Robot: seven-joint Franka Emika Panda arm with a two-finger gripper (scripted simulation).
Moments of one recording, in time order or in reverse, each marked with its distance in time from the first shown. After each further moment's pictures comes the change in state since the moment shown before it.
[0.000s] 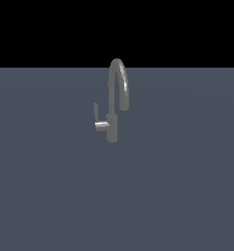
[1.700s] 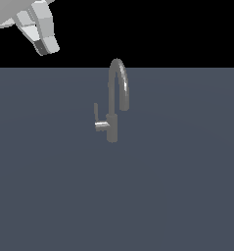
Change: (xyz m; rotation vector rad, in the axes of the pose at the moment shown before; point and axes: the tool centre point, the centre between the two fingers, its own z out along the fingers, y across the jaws) arm 0.062 -0.101 0.137 -0.137 0.307 0.522
